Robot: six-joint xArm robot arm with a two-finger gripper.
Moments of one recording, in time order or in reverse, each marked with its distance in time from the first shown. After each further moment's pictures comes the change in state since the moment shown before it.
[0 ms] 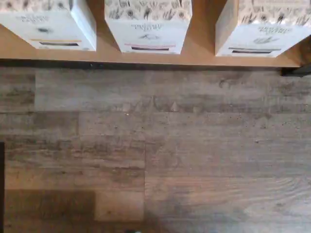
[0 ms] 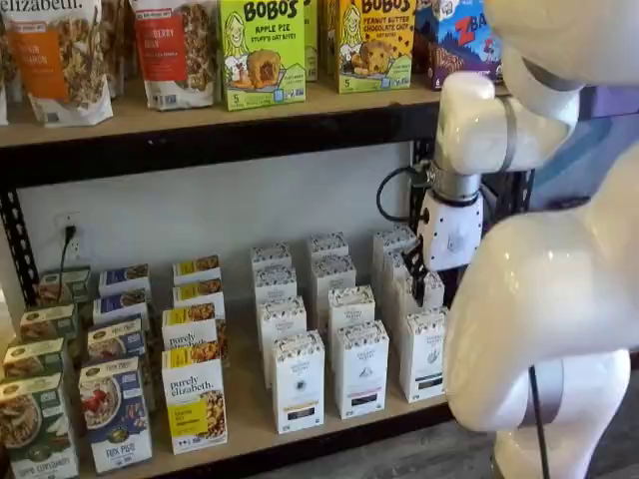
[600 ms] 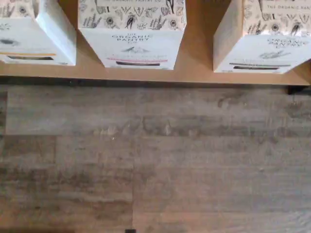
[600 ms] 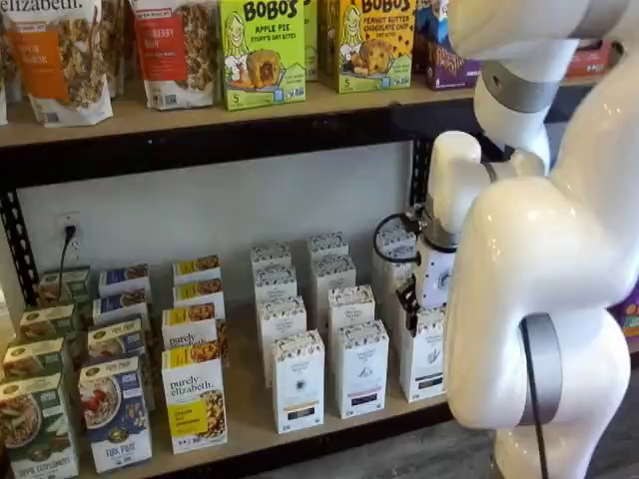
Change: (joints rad) arm -0.019 0.357 -0.035 -0.047 -0.367 0.024
